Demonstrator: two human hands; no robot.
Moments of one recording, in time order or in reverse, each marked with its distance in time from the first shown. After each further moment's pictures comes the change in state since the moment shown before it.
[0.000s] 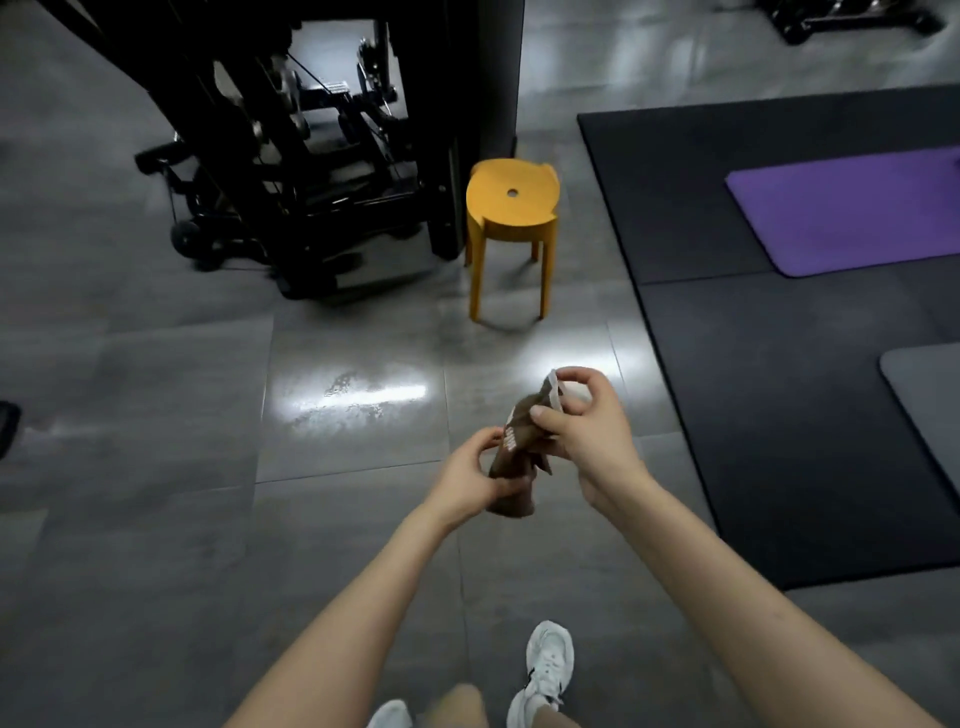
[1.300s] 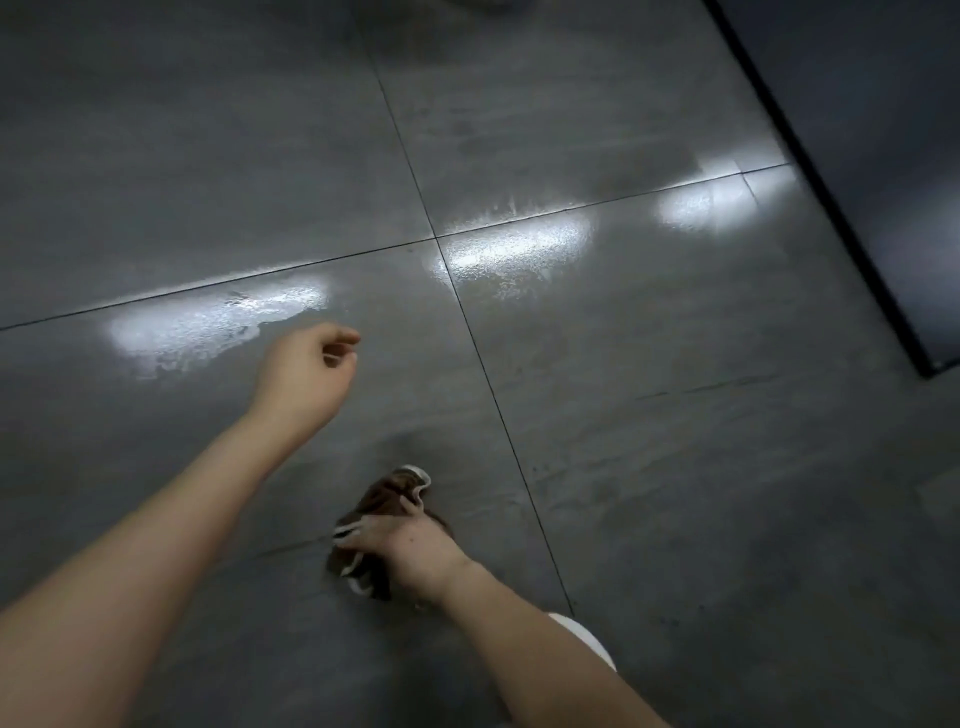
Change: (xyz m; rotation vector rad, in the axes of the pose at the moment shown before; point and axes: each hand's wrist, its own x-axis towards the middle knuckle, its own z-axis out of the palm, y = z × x) left_hand 0.224 -0.650 -0.027 0.378 0.178 0.069; right_hand 0.150 0.850 0.127 -1.082 -0.639 -0.224
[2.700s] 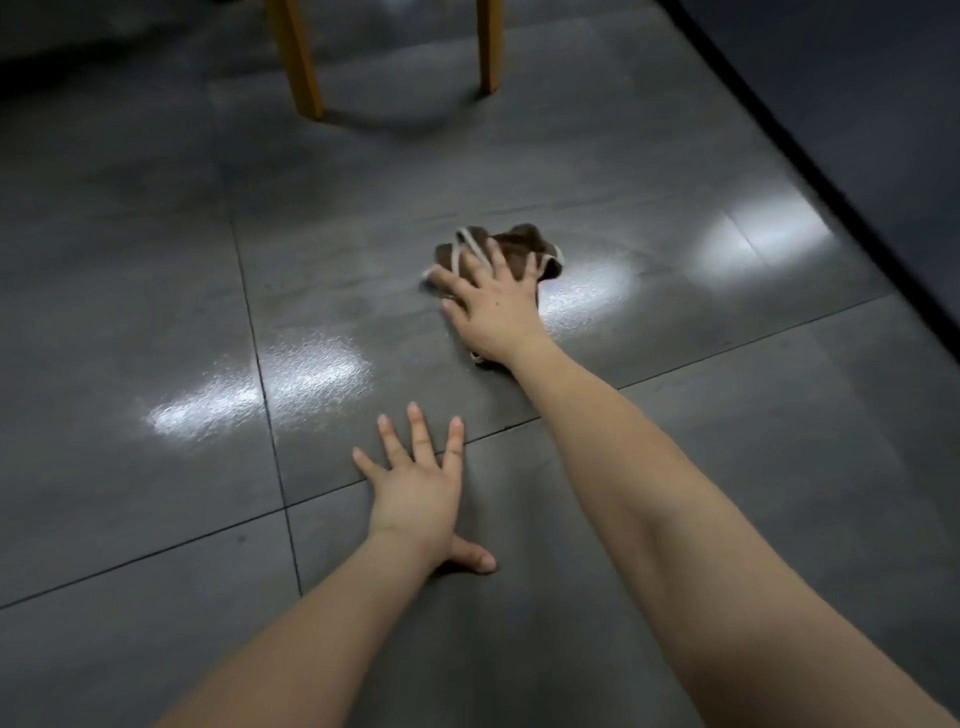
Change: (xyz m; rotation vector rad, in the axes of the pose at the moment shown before) left_hand 0.260 0.154 0.240 0.960 -0.454 0.077; right_hand 0.244 0.331 -0.461 -0.611 0.486 0.309
